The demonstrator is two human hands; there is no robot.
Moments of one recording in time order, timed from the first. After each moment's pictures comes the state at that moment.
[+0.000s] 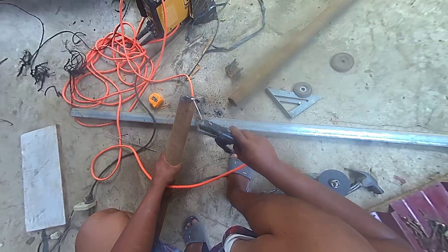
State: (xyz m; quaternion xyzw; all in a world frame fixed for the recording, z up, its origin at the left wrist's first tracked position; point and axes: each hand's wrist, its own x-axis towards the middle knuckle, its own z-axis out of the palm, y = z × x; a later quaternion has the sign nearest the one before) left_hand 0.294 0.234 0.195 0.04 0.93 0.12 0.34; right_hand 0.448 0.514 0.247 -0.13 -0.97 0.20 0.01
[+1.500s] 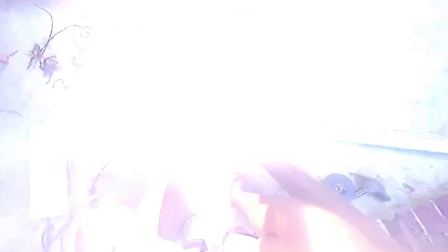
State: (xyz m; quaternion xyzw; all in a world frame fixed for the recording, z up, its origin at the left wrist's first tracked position) left_hand 0.299 0.234 0.193 0.02 0.93 0.11 0.34; right_hand 0.449 0.526 0.235 -0.15 -0.96 0.21 -0.10
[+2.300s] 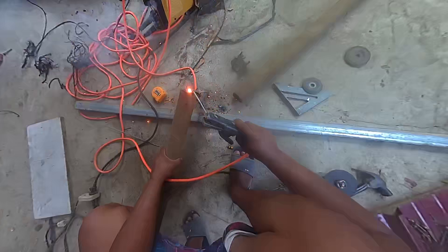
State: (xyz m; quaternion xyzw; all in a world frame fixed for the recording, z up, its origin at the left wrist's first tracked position) left_hand 0.284 0.226 0.194 0.04 0.93 0.13 0.35; right_hand 0.437 0.528 0.221 -0.11 -0.96 0.23 0.07
